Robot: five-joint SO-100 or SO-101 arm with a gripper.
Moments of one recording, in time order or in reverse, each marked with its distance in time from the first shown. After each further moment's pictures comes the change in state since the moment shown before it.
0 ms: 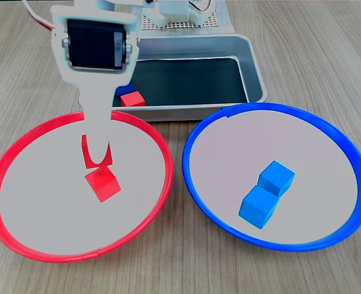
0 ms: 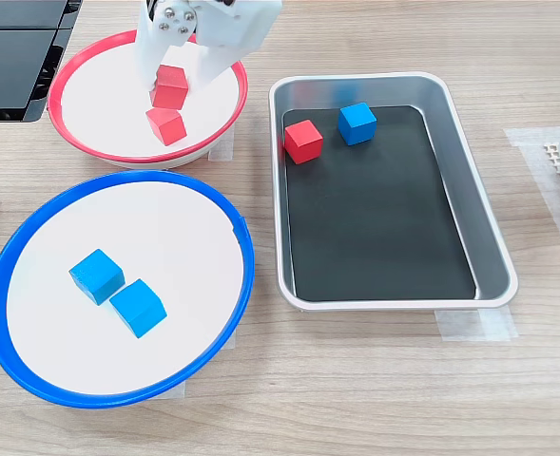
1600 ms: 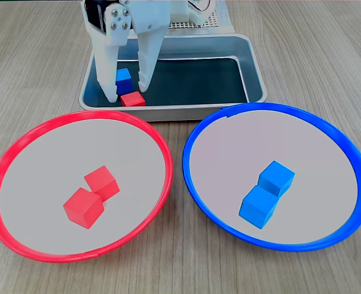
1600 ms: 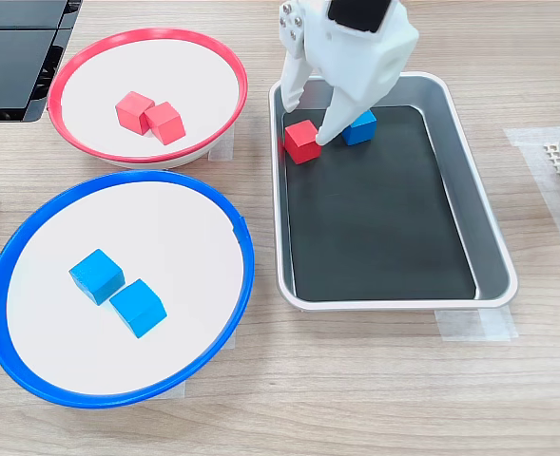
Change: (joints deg) arm 1.4 23.3 35.2 7.2 64.2
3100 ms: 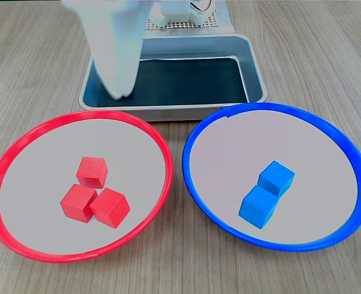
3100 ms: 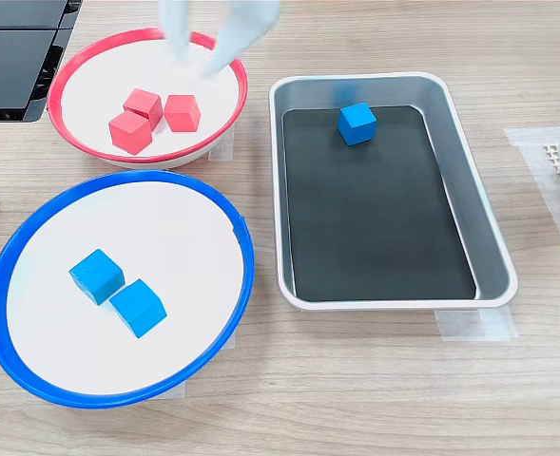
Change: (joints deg) arm -4.4 -11.0 -35.3 13.1 -37.6
